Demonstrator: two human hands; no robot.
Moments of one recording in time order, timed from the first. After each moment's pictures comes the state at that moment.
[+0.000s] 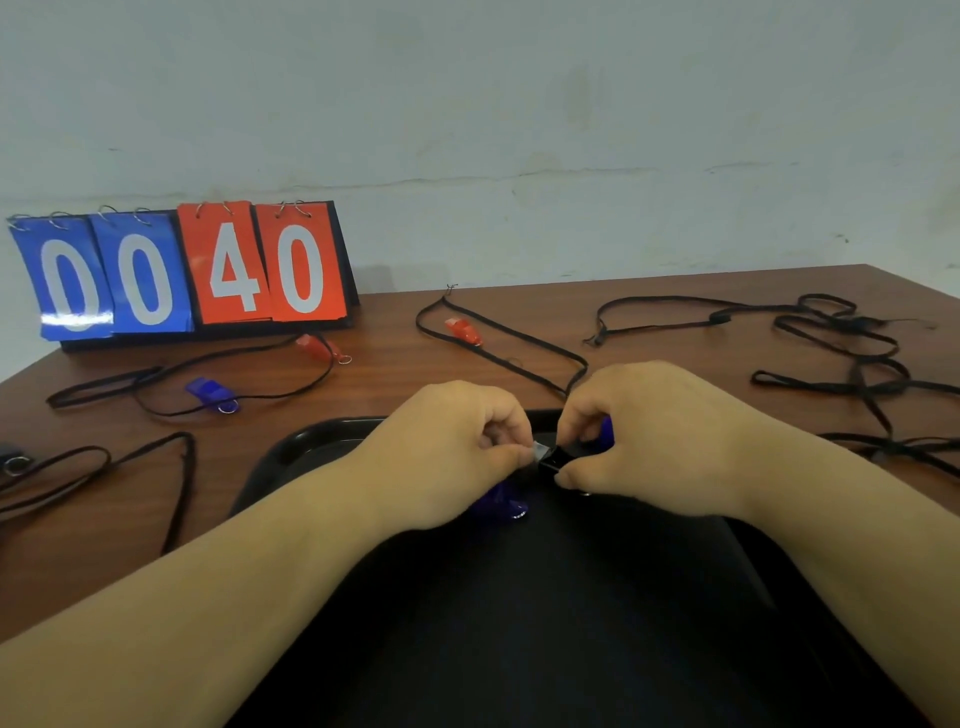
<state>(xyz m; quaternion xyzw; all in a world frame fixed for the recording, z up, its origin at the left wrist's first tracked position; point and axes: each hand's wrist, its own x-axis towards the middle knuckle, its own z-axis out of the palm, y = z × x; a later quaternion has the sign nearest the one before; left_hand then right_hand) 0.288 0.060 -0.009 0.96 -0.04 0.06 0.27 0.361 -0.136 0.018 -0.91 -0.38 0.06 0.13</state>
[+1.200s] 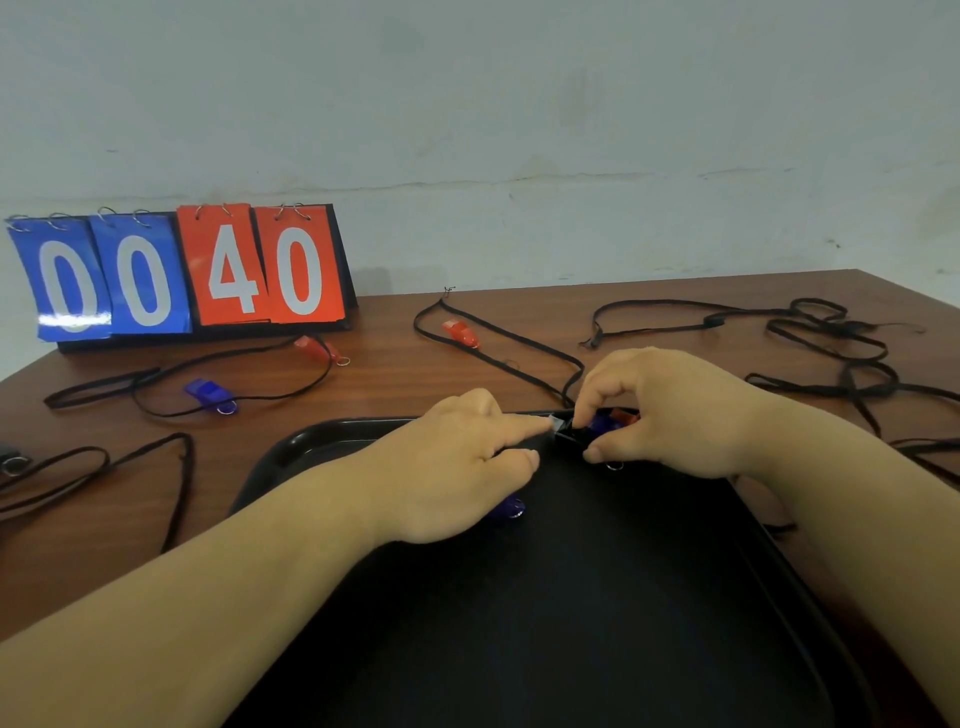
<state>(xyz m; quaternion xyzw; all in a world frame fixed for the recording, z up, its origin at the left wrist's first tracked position) 0.284 0.058 -0.004 0.98 -0.06 -0.05 0.20 0.399 -0.149 0.012 -0.90 -0.41 0.06 0.16</state>
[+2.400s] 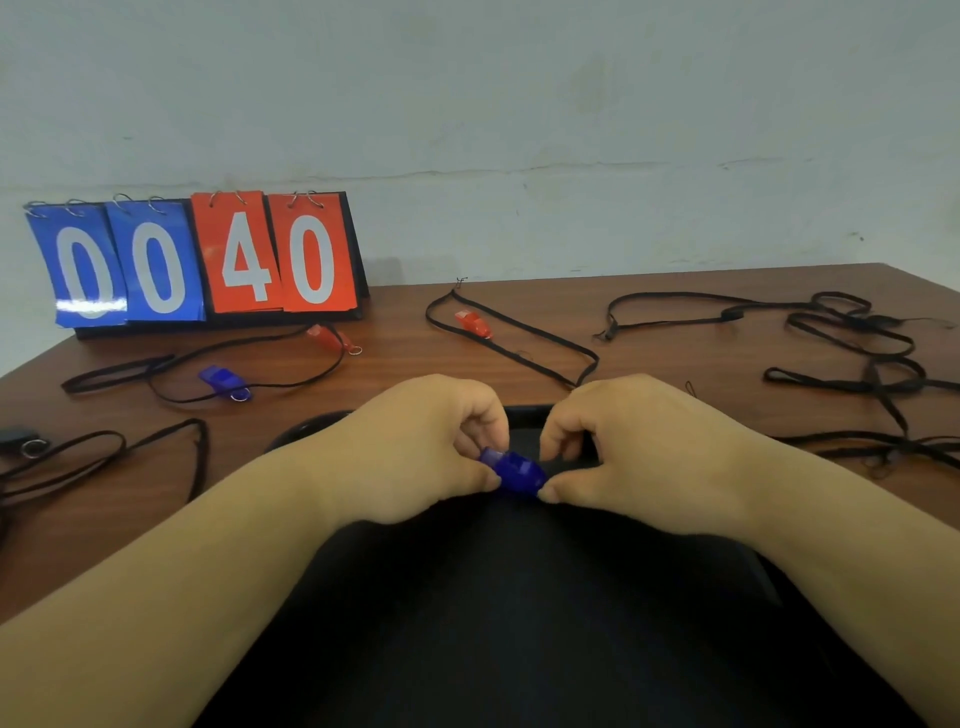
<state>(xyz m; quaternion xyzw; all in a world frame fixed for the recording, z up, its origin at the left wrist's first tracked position) 0.270 0.076 0.013 0.96 0.00 -0.06 0.28 0.346 -0.123 0.013 -0.89 -0.44 0.08 0.14</state>
